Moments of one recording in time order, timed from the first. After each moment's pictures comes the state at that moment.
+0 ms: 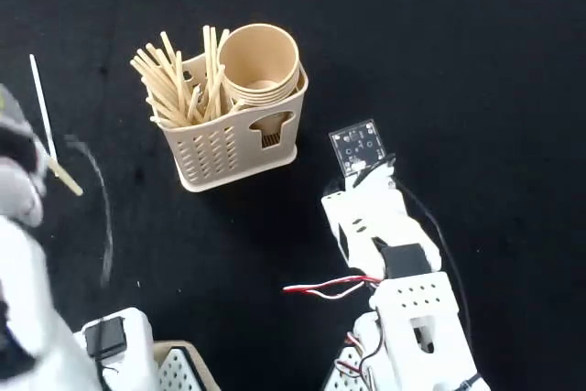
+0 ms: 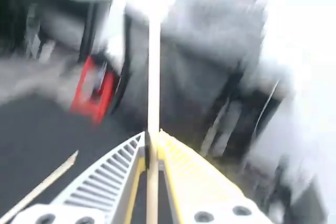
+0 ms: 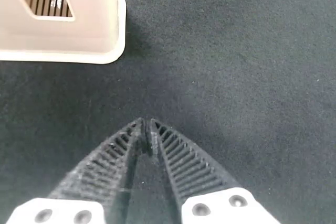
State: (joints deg) left arm -26.1 -59.4 5.1 61.5 17.4; right arm -9.5 -62.0 79.5 36.1 11.5
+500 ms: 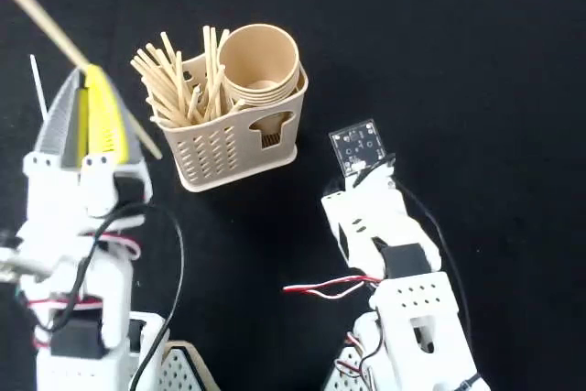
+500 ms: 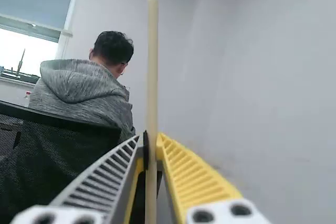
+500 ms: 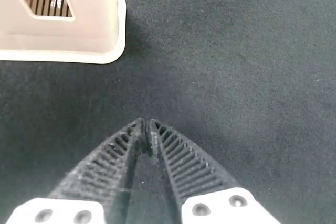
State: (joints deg) left arm -1.8 -89.6 65.5 7.8 12.3; right arm -9.5 -62.0 79.5 36.1 11.5
